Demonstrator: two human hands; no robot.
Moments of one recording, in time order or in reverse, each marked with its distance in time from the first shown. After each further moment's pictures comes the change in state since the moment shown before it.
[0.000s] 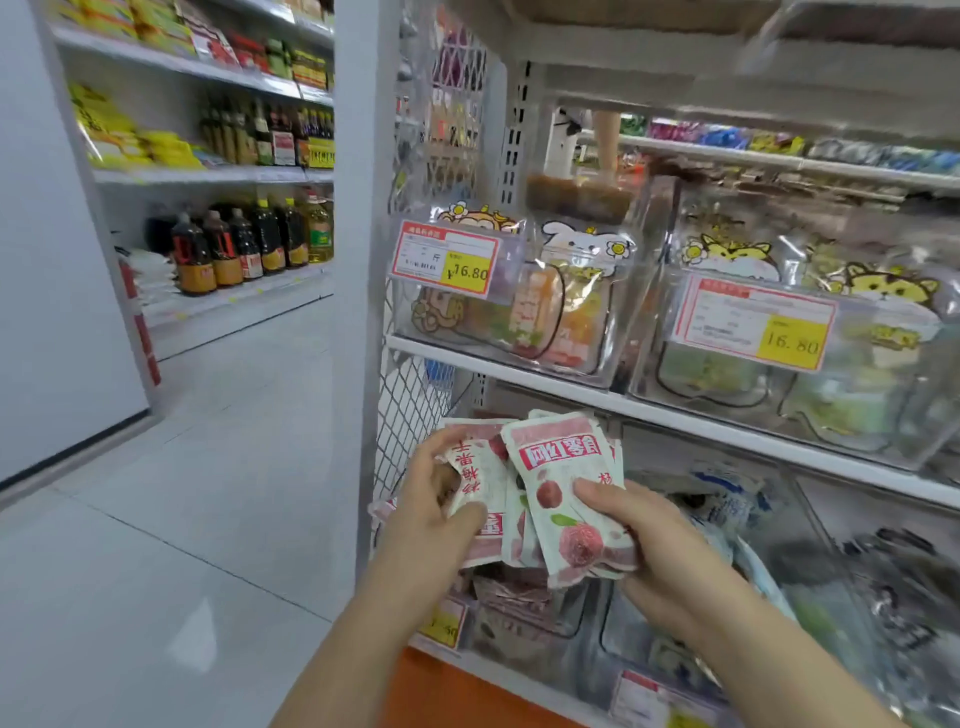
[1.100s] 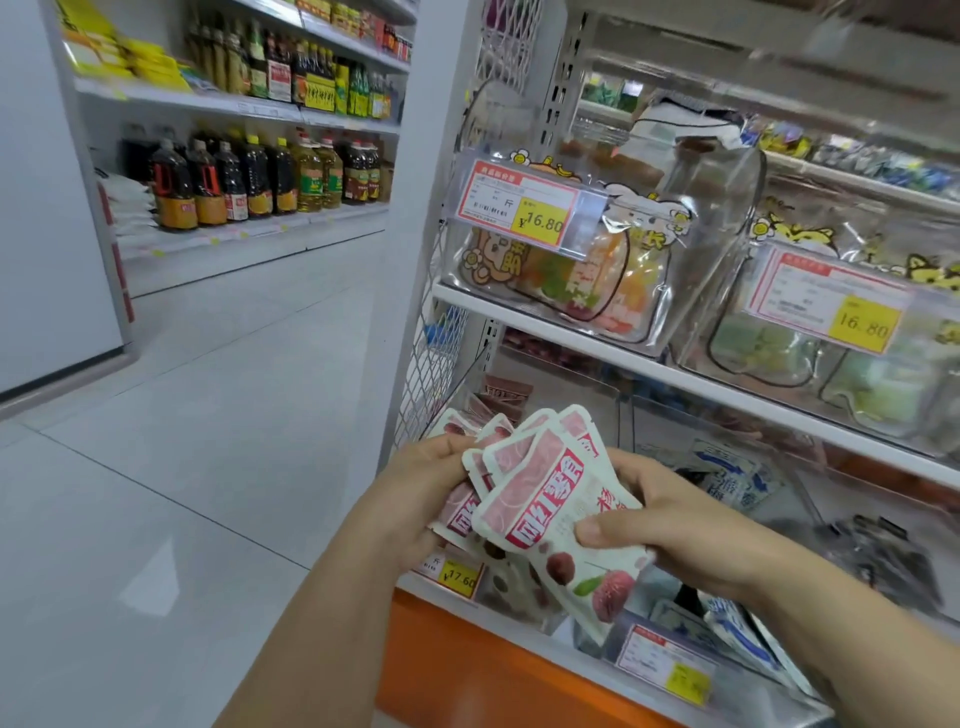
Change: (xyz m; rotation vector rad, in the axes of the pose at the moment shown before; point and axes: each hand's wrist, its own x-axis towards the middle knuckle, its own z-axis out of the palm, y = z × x) left_hand 0.011 -0.008 -0.033 -0.460 -0.124 -0.368; right_hand -0.009 -0.016 0.023 -0.490 -0.336 0.083
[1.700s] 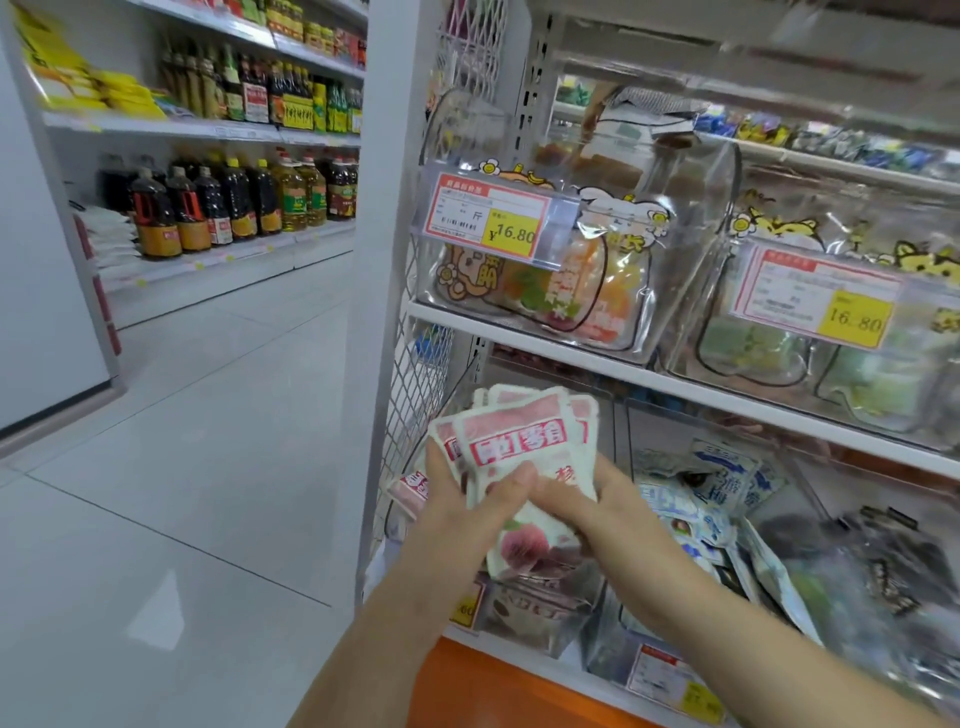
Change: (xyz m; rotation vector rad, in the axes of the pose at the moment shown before) left_hand -0.014 -0.015 0.027 0.270 0.010 0.179; right_hand 0.025 0.014 0.033 0.028 0.442 -0.147
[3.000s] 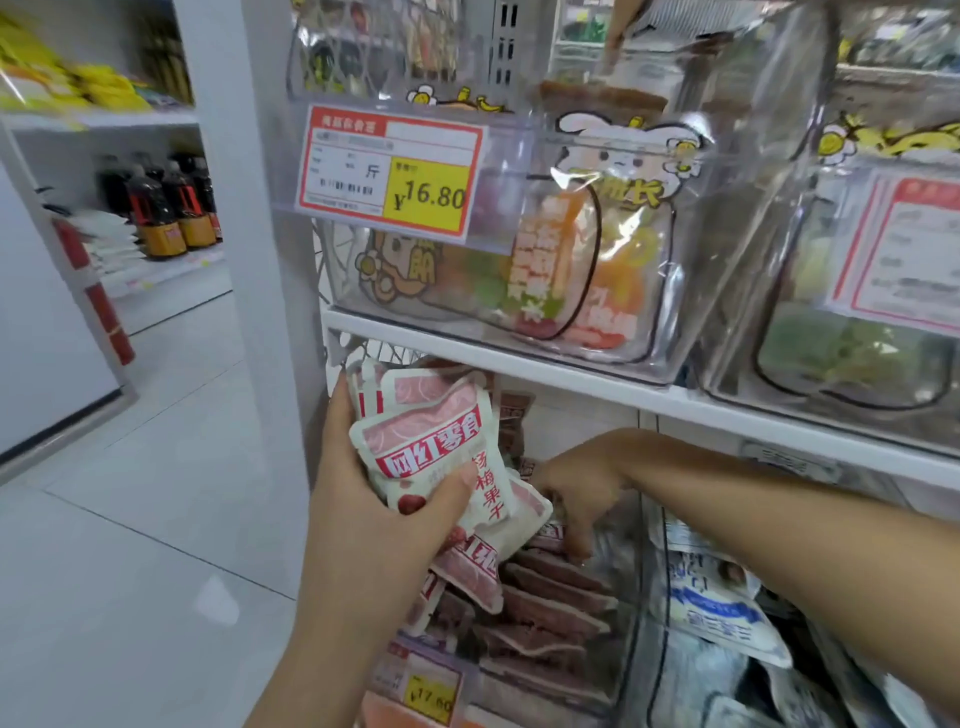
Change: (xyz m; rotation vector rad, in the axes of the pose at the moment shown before) left_hand 0.061 -0.005 -0.016 0.311 0.441 0.323; right_hand 0.175 0.040 -0.060 -1.317 -0.925 0.231
